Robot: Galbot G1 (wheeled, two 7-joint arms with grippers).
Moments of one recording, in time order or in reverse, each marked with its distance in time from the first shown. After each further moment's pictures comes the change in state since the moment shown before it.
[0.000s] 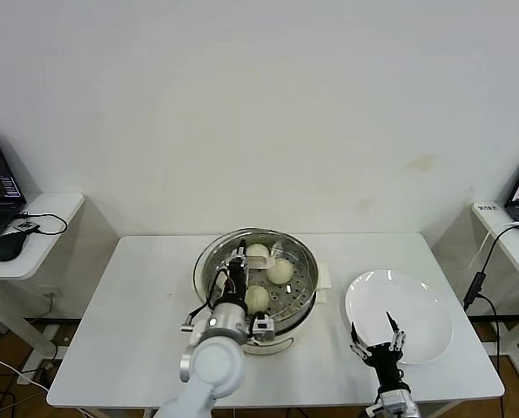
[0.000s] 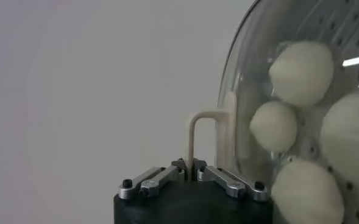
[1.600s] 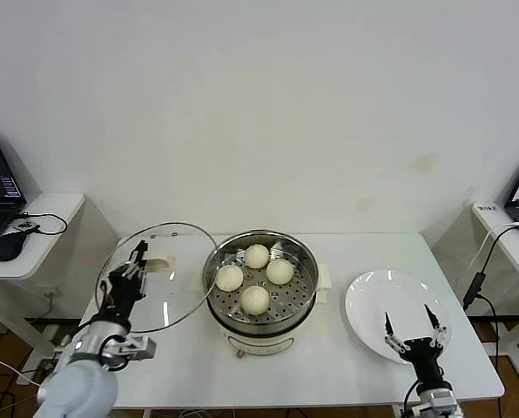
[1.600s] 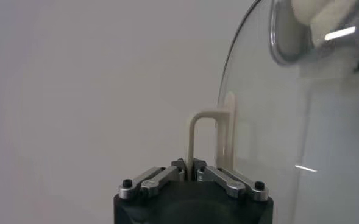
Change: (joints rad) left arm 0.292 0.447 -0.430 -0.204 -0.559 -0.129 -0.275; right arm -0.039 -0.087 0.113 0.081 0.250 0.015 -0.083
